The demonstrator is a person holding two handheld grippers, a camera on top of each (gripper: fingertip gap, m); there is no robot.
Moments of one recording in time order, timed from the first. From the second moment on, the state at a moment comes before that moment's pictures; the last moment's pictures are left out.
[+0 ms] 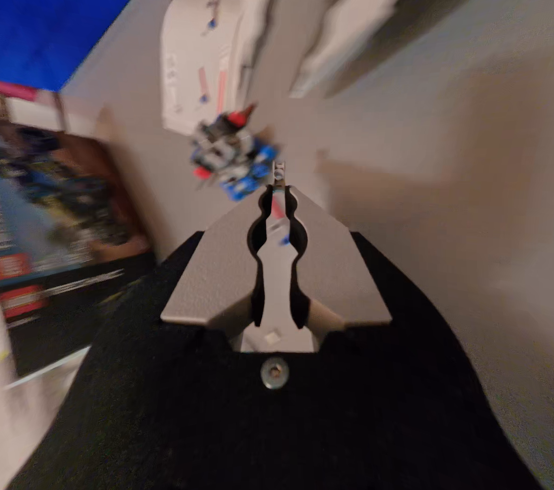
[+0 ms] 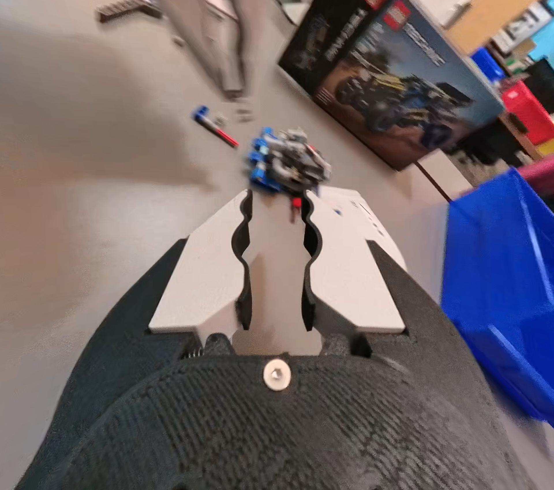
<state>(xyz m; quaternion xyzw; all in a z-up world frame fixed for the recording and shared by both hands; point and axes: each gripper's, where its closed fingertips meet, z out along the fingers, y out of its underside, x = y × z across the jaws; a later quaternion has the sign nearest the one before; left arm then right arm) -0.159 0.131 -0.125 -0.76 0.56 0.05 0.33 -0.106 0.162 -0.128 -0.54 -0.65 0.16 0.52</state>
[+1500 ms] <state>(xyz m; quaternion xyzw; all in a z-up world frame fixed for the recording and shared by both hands) -0.150 0.104 -0.116 -0.58 0.55 0.26 0.54 -0.132 0.122 -0.101 -0.53 -0.56 0.50 0.40</state>
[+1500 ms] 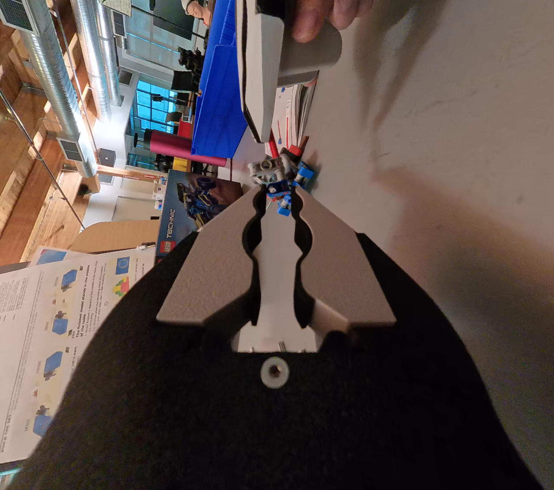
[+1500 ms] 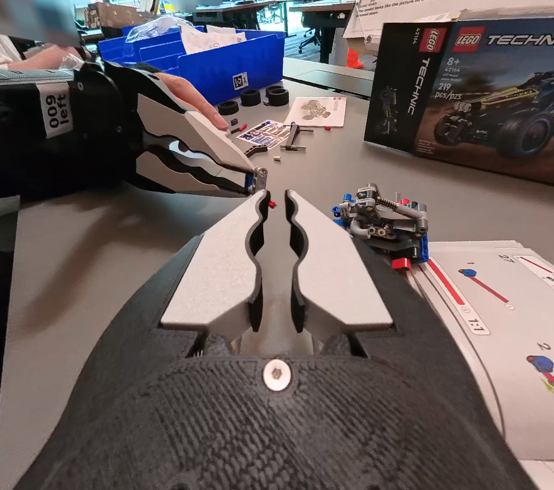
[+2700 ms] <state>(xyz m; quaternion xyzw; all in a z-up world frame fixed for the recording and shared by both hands) -0.156 0.094 -0.156 -0.75 0.53 -0.03 0.39 -0.135 0.100 -0.134 -0.33 -0.77 0.35 0.43</state>
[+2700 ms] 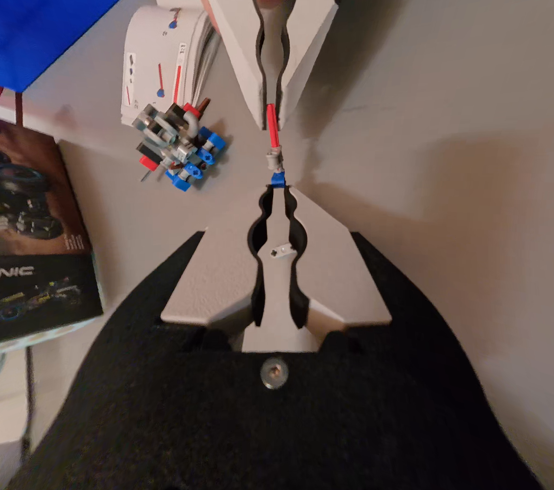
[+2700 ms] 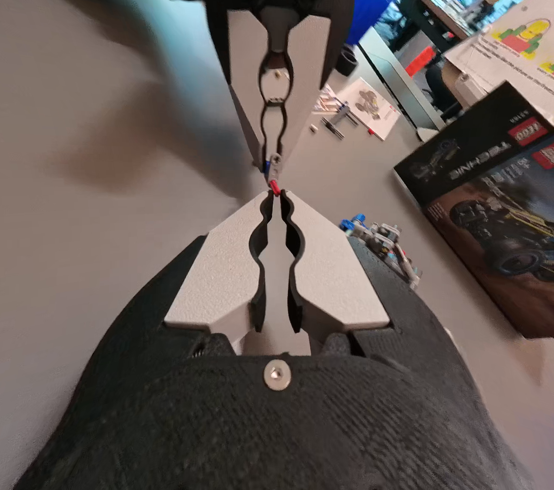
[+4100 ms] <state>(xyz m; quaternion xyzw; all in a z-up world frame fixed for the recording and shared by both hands) -0.171 0.142 -0.186 -0.91 0.22 0.02 0.36 -0.162 0.193 -0.145 -0.48 -0.67 0.19 0.53</state>
